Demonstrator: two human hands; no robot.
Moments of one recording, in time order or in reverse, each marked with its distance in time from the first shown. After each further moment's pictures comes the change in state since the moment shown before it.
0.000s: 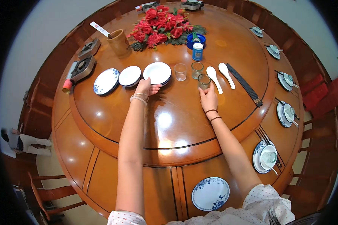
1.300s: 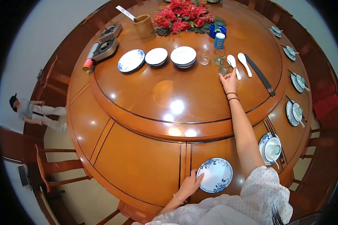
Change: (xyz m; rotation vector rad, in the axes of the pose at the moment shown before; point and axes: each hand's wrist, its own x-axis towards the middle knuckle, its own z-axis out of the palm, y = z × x) left_hand -0.376 -0.279 0.101 0.615 -0.046 0.103; right_hand 0.021 0.018 -0.012 0.083 0.082 -0.196
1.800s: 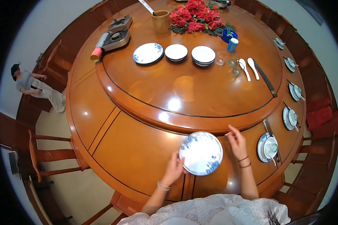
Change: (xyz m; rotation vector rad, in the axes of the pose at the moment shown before) left_hand -0.009 -0.015 -0.093 -0.602 0.134 0.148; right_hand -0.238 -0.070 -0.143 0.208 -0.521 -0.058
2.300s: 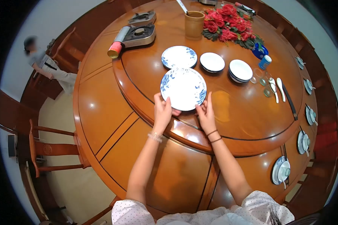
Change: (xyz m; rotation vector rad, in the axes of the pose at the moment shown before) left_hand 0.222 0.075 -0.164 -0.064 0.333 0.324; right_hand 0.185 -0.034 0.242 0.582 -0.016 -0.134
